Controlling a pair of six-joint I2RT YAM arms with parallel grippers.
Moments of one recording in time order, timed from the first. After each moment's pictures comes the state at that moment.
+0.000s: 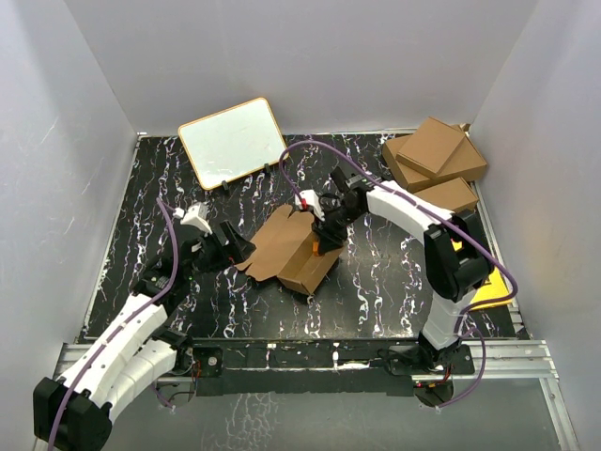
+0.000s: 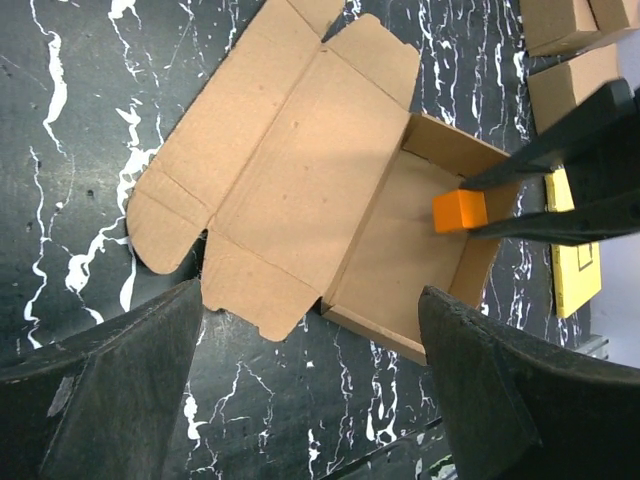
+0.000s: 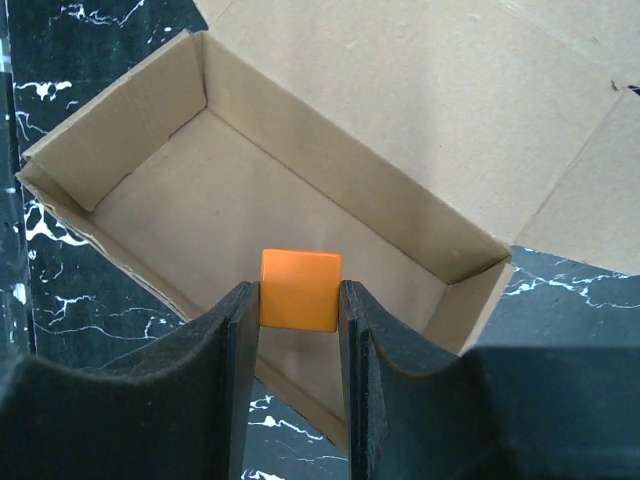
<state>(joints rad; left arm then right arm) -0.41 0.76 0.52 -0.29 0.11 -0.71 0.49 1.82 1.38 -0.82 -0.76 -0.88</state>
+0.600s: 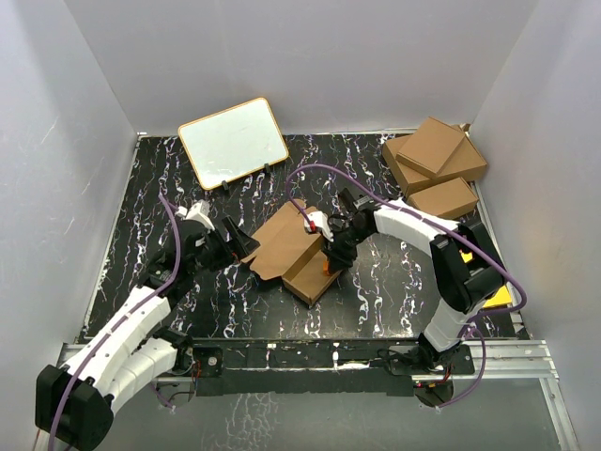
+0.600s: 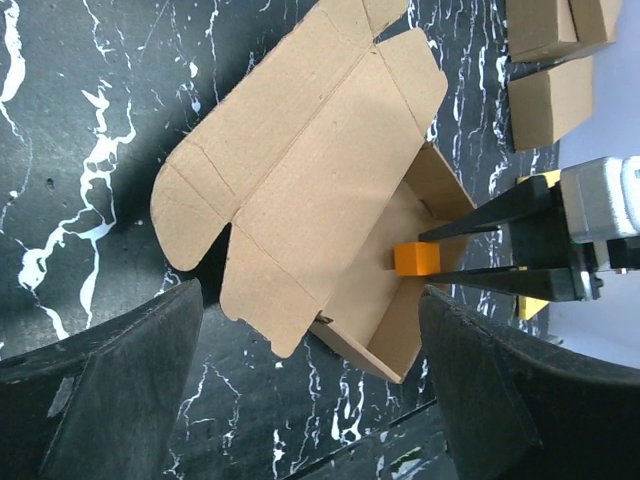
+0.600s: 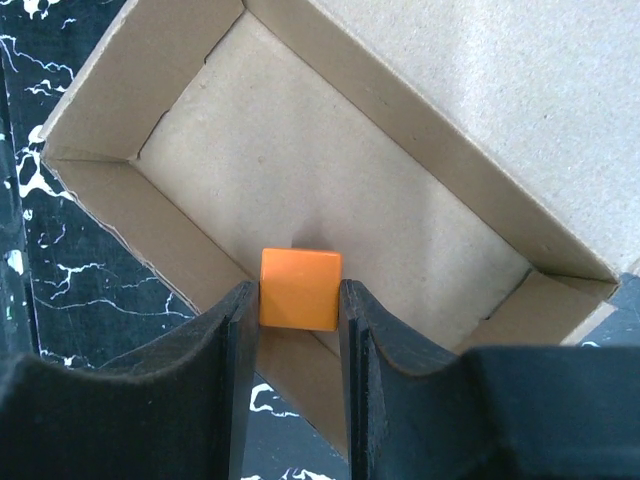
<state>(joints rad) -0.41 0.84 0.55 -0.29 0.13 -0.78 0.49 1.71 1.12 -0.71 -0.72 -0.90</state>
